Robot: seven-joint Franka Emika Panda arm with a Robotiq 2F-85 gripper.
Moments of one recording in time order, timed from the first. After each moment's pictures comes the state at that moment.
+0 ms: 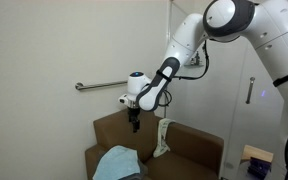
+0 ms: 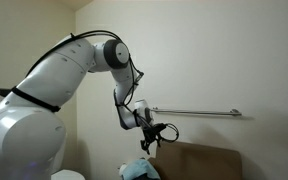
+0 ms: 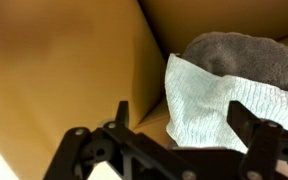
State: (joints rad) arm 0.01 0.56 0.06 -1.99 -0.48 2.76 -0.65
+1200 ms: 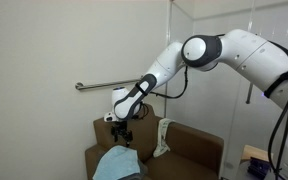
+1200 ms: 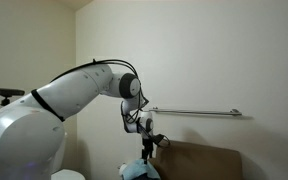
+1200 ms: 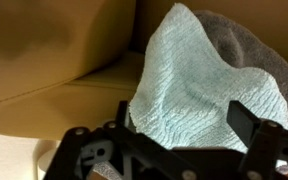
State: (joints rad) arm -0.03 0.93 0.21 -1.53 -0.28 2.43 -1.40
